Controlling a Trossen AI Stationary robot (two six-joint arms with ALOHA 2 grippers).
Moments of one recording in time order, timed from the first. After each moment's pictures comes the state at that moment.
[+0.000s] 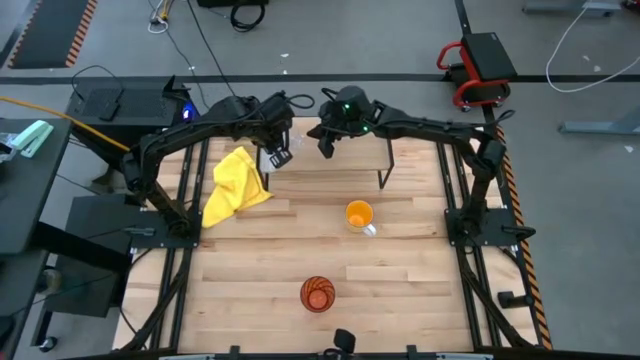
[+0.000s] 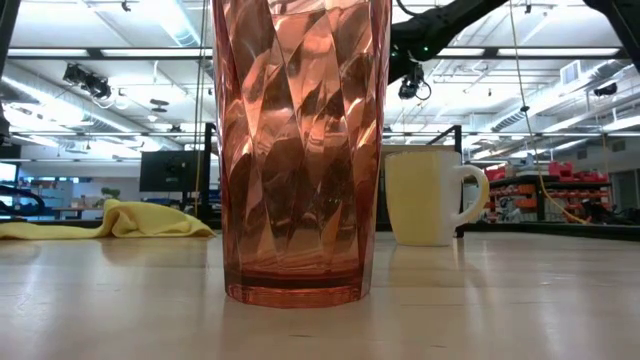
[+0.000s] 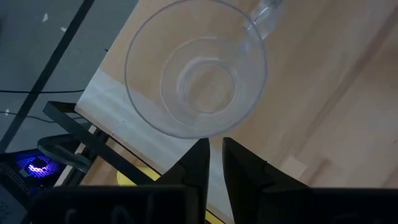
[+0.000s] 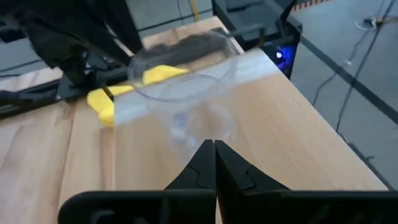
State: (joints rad) left arm 0.47 1.66 1.68 -1.17 -0.23 -0.06; right arm -0.52 1.83 1.48 -0.18 -0.32 0.01
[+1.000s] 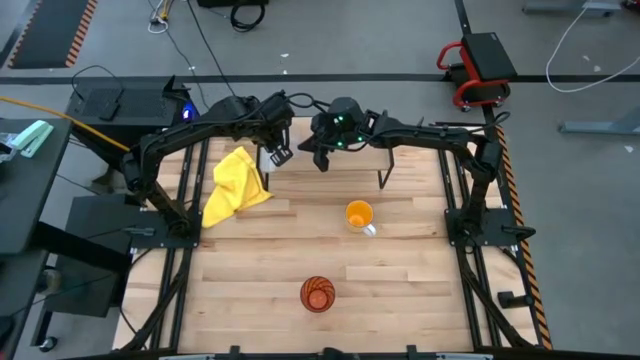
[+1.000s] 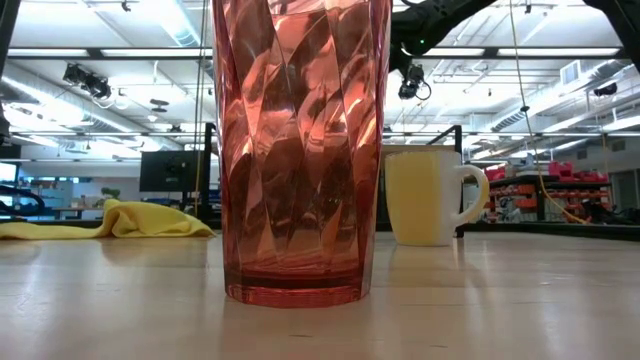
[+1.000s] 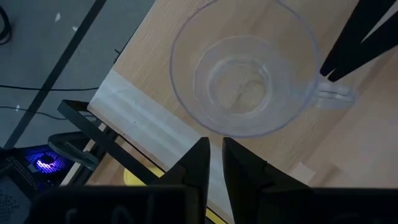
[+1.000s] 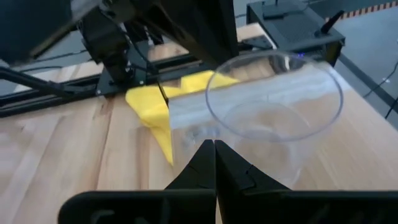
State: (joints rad) left arm 0.47 1.66 1.68 -1.16 -0.26 -0.08; right arm -0.44 1.83 1.48 -0.14 -0.35 0.00
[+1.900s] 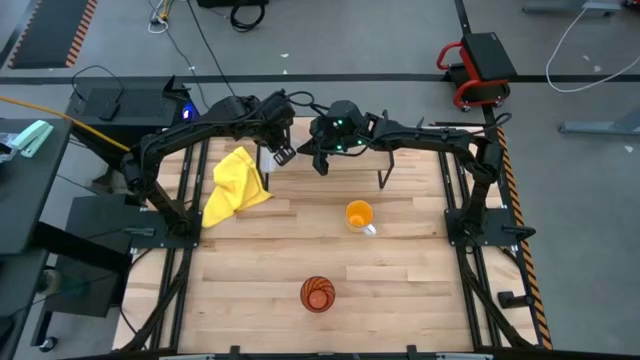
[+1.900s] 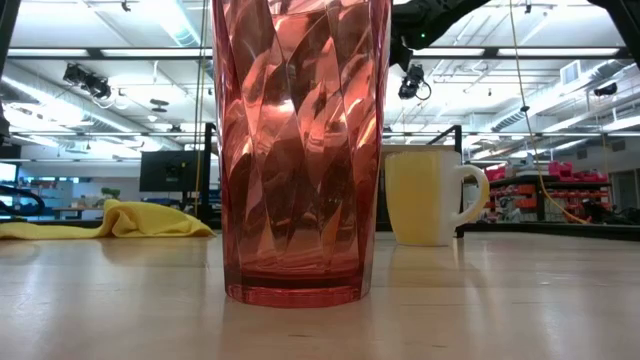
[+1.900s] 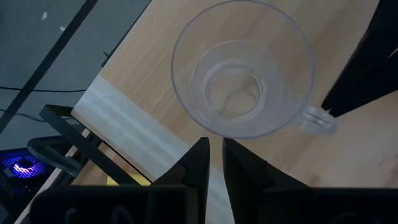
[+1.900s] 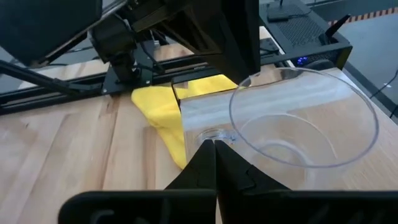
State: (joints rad) left arm 0.47 1.66 1.68 -1.13 -0.22 -0.12; right arm -0.40 1.82 1.48 -0.14 -0.33 0.00
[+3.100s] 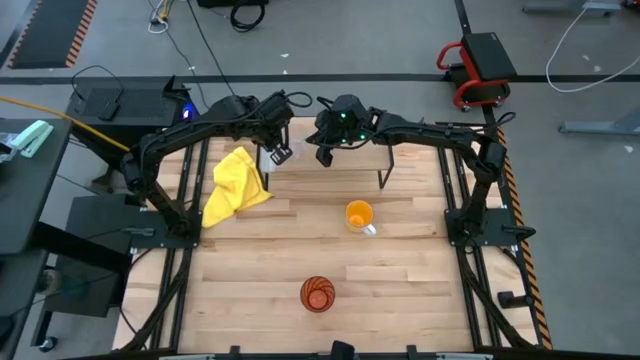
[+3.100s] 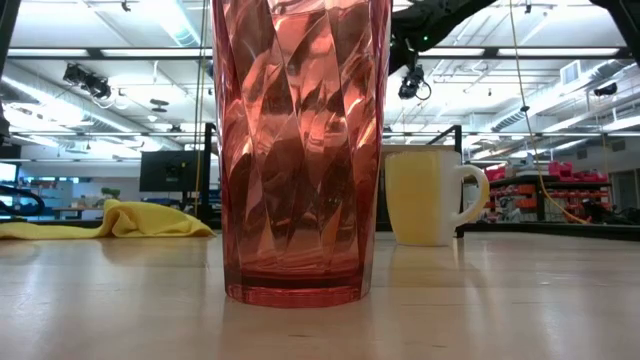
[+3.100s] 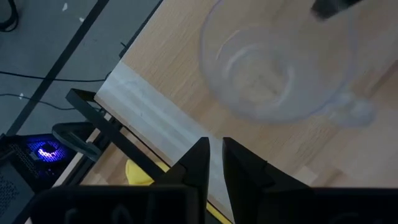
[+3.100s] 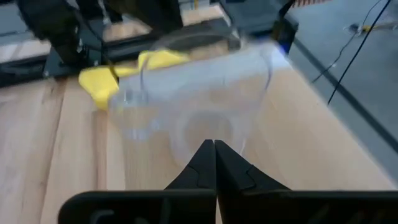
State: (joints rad) left arm 0.47 1.66 1.68 -1.18 -0.28 -0.12; right arm -0.45 1.81 1.48 -0.24 -0.21 -0.05
